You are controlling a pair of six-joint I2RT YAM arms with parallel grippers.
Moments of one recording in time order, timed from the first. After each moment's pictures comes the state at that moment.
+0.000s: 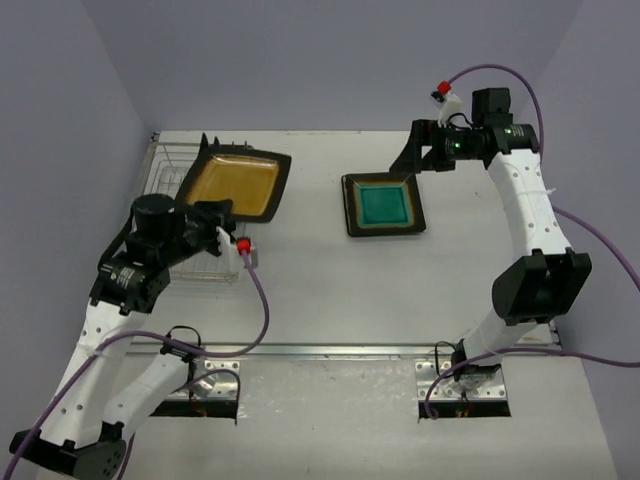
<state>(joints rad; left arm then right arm) -0.24 0.81 1.09 -0.69 0.39 1.39 0.02 1.67 1.71 -0.88 -0.70 -0.02</state>
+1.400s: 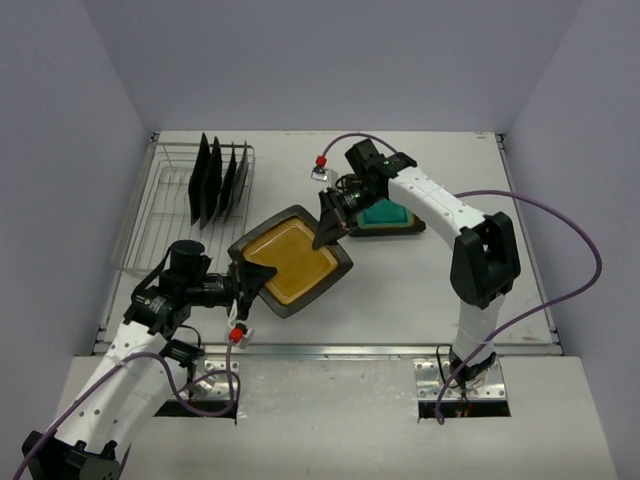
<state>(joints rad) -0.29 0.60 0.56 -0.62 0.93 1.91 0.53 1.91 1.62 -0.91 -0.99 0.09</state>
